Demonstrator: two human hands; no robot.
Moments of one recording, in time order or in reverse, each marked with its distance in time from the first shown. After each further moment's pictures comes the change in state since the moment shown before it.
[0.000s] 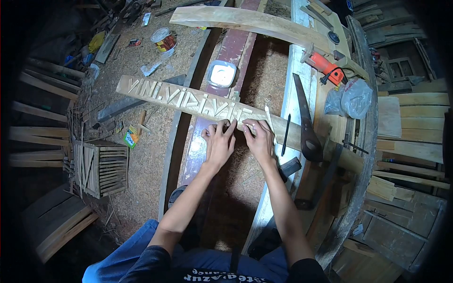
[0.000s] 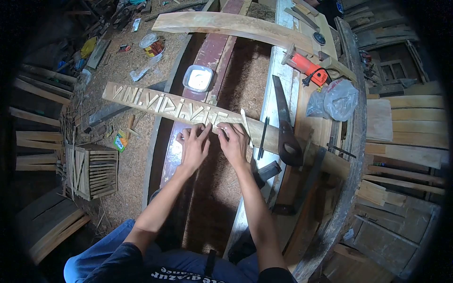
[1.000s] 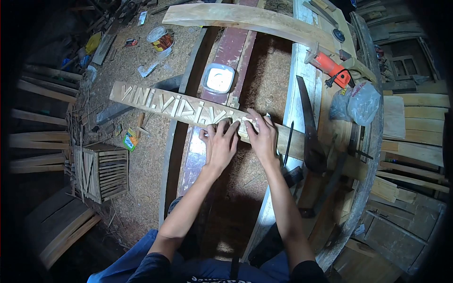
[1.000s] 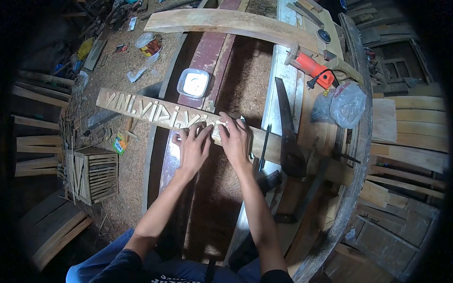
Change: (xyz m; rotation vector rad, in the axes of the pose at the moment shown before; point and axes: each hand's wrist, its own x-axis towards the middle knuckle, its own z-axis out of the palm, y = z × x) left_hand 0.034 0.009 -0.001 0.042 0.046 -0.039; right_hand 0.039 0.009 0.003 0.011 -0.041 0.061
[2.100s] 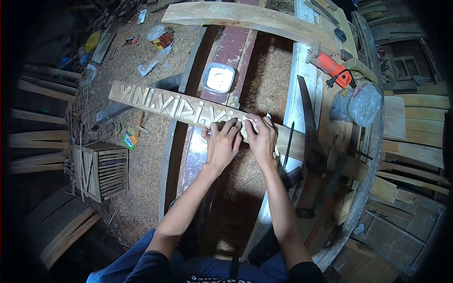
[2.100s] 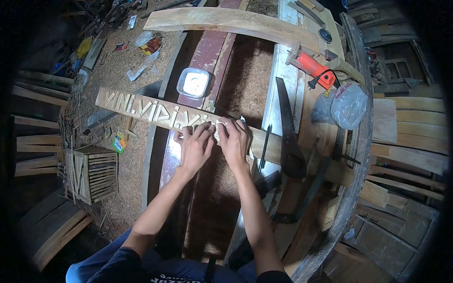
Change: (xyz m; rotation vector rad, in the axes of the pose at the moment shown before) left_hand 0.006 -0.003 0.005 -0.012 0.058 0.109; right_hand 0.000 0.003 0.009 -0.082 0.094 -0.029
